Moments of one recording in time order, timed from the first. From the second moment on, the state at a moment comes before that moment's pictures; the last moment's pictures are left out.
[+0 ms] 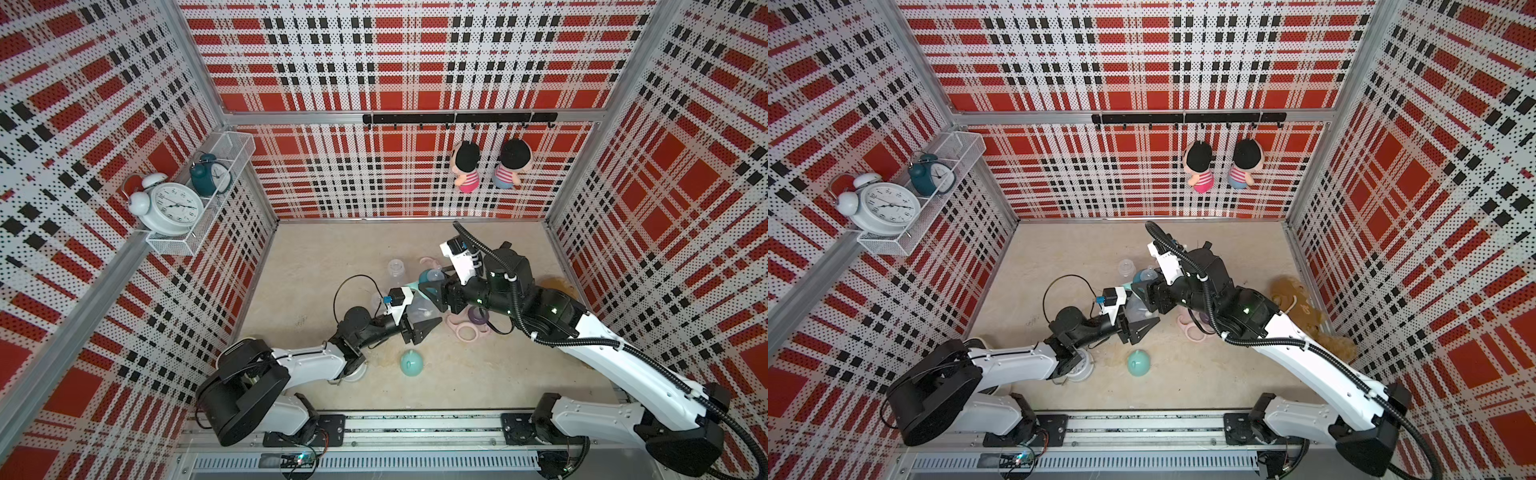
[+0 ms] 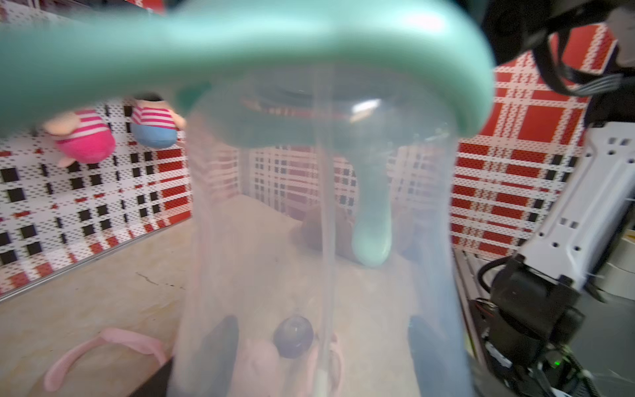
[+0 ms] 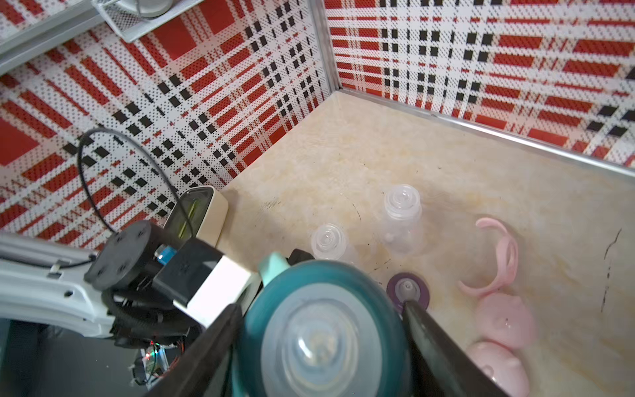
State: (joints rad) left arm -0.80 1.39 0.43 1.10 0.36 -0.15; right arm 0.85 1.16 1.26 -0.51 -0.06 0.27
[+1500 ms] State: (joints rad) left arm -0.77 1.36 0.44 1.10 0.34 -0.10; right arm 0.82 1.14 1.39 -0.60 -0.10 0.27
